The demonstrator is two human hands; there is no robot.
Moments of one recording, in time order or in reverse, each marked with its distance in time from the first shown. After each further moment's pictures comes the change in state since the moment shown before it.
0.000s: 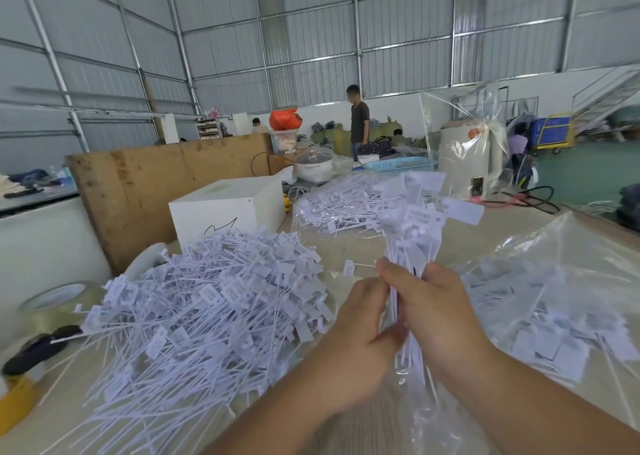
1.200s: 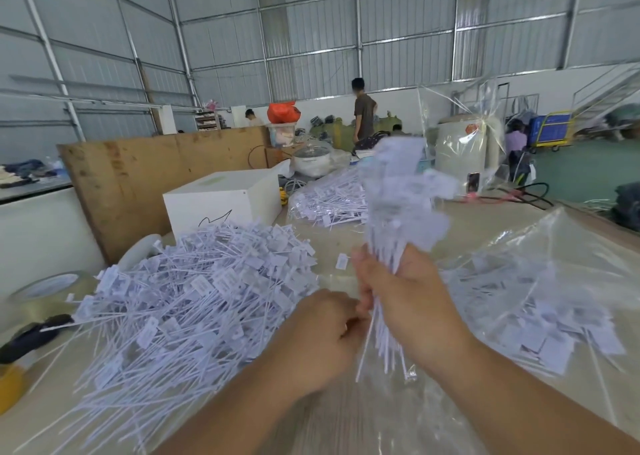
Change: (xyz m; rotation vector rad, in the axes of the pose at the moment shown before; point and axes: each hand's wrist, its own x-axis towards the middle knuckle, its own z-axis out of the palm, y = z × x) left_hand -0.003 -0.023 -0.019 0.421 0.015 0.075; right_hand -0.005 -0.003 0.004 -0.011 -0.236 -0.246
